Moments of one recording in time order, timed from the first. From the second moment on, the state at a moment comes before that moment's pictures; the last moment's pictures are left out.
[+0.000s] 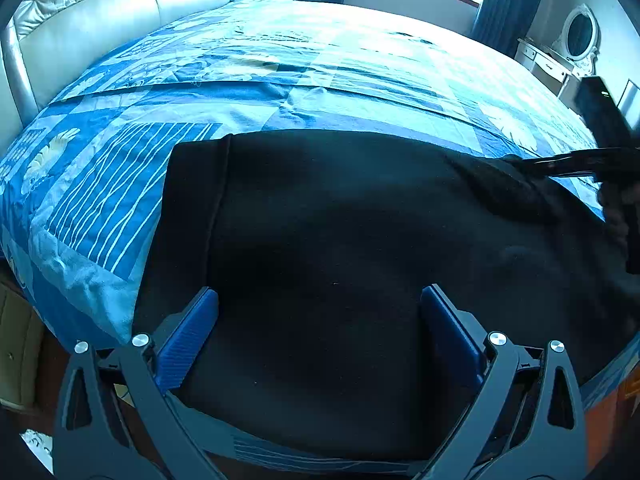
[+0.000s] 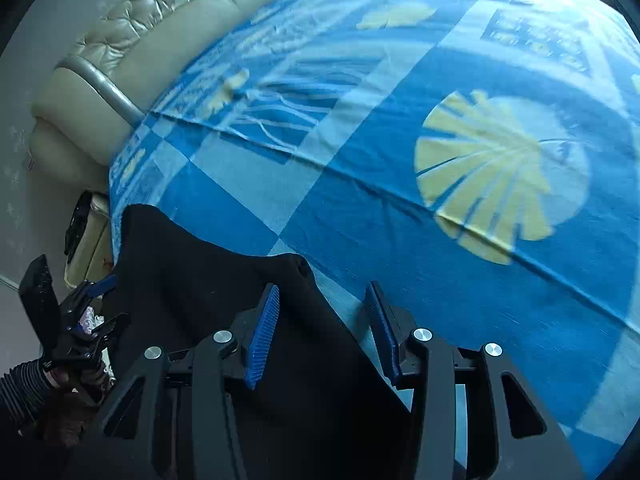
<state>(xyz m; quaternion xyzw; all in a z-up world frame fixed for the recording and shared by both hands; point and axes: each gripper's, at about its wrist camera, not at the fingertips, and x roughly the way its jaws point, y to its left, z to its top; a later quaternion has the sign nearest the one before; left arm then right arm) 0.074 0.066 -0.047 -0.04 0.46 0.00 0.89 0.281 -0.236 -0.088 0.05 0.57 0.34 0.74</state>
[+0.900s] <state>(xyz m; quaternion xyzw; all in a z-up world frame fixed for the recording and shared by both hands) 0.077 0.067 -0.050 -0.02 0.47 -0.01 0.88 0.271 -0.264 -0.044 -0.05 0.51 0.13 0.85</state>
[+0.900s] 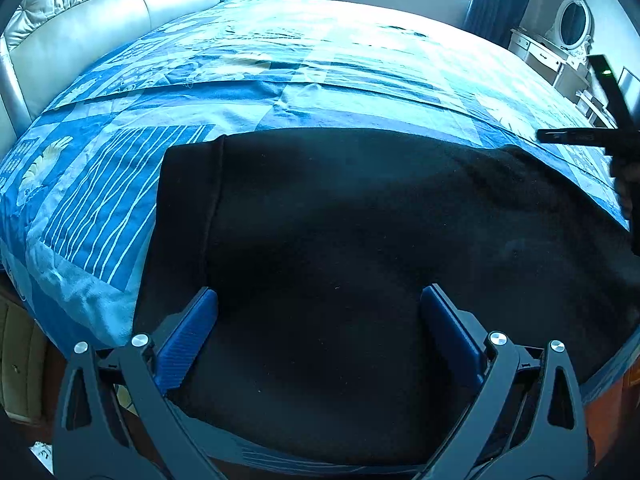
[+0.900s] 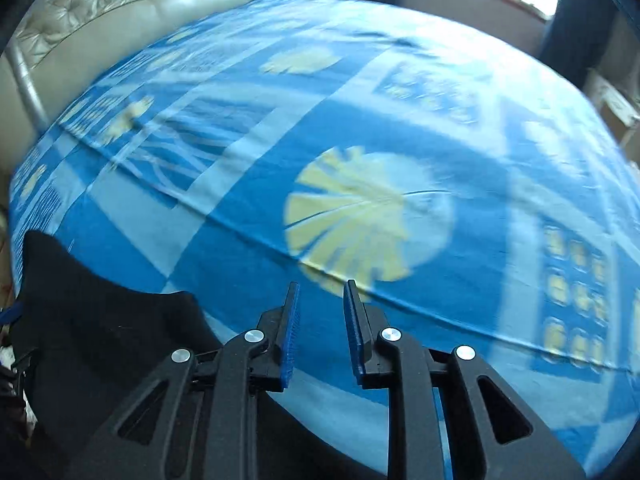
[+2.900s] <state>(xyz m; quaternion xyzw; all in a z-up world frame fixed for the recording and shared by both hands) 0.081 0.066 -0.049 -0.03 0.48 0.00 0.88 -0.027 -0.631 0.013 0.43 0.29 -0.15 0.84</state>
